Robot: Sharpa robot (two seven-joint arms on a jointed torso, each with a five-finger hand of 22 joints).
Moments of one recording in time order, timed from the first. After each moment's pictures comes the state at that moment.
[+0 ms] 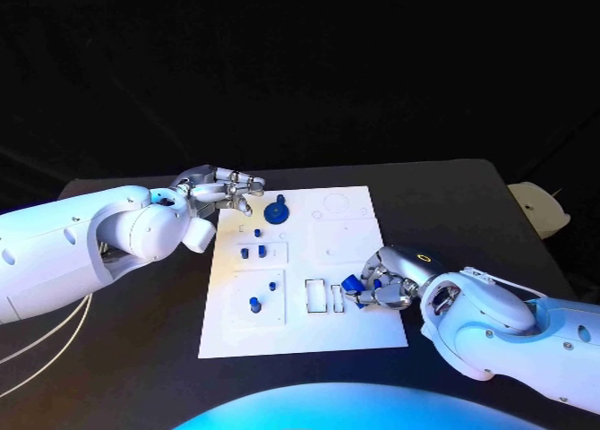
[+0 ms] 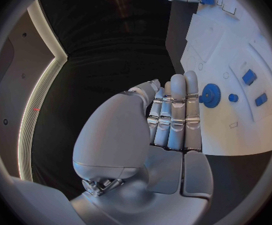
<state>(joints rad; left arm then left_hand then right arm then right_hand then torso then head) 1.18 -0.93 -0.01 1.56 -0.13 -0.26 0.02 1.46 -0.13 0.40 0.13 0.18 1.03 0.19 0.11 0.07 1.12 0.11 0.24 0.10 1.14 0.03 0.93 0.40 0.18 1.03 0.12 0.82 0.56 0.99 -0.99 -0.12 1.94 -1.54 -0.43 -0.57 1.25 -0.04 -0.15 0.29 0.50 1.08 0.06 0.30 0.38 1.47 -0.01 1.49 1.31 1.47 -0.07 1.57 1.31 0.05 1.47 0.04 1.35 1.31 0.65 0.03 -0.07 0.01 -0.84</state>
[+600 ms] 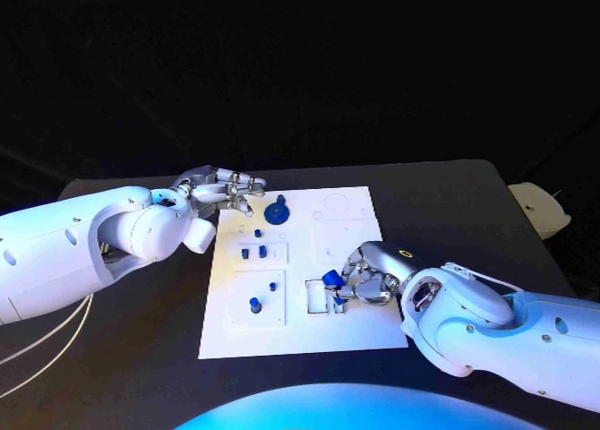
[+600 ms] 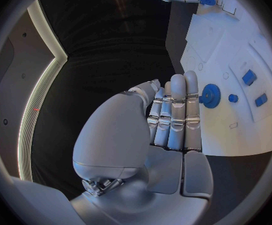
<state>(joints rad) 1.18 -0.92 -0.01 1.56 -0.13 -0.26 0.02 1.46 -0.13 0.40 0.13 0.18 1.03 0.19 0.11 0.07 1.12 0.11 0.24 0.10 1.14 0.03 0.93 0.40 0.18 1.03 0.12 0.82 0.56 1.01 -0.91 -0.12 1.94 -1.50 -0.45 -0.58 1.23 -0.02 -0.16 0.29 0.51 1.09 0.06 0.30 0.39 1.47 -0.01 1.49 1.31 1.47 -0.07 1.57 1.31 0.05 1.46 0.04 1.36 1.31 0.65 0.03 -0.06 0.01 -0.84</state>
